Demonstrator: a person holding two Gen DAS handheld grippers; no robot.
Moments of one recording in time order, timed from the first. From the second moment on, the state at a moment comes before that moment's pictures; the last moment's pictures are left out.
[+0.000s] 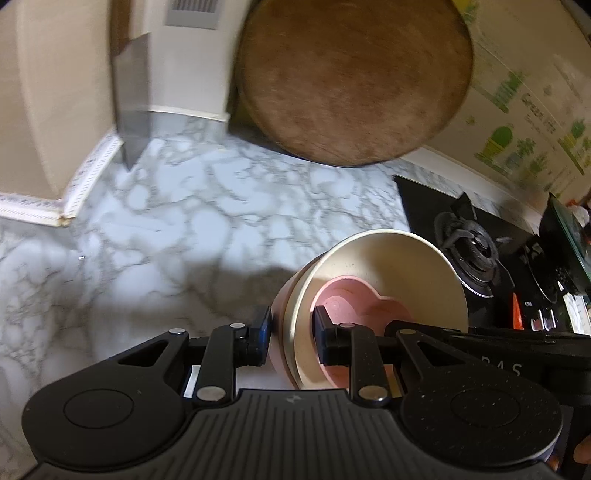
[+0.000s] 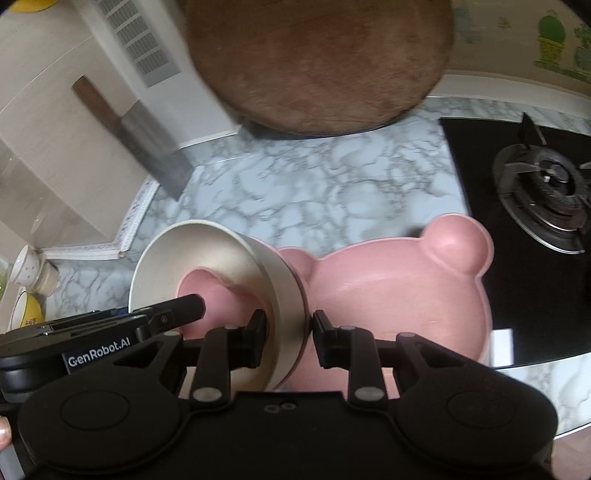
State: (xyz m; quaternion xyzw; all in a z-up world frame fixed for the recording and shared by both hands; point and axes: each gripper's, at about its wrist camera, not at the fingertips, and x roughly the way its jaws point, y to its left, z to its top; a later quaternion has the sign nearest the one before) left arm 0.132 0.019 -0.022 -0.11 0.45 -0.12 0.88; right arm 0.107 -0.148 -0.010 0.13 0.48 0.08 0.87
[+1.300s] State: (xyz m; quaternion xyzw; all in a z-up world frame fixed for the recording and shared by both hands) left arm 0.174 -0.098 -0.061 -0.08 0.51 -0.13 0.84; right arm 0.134 -0.239 -0.053 0.11 0.54 0.05 0.83
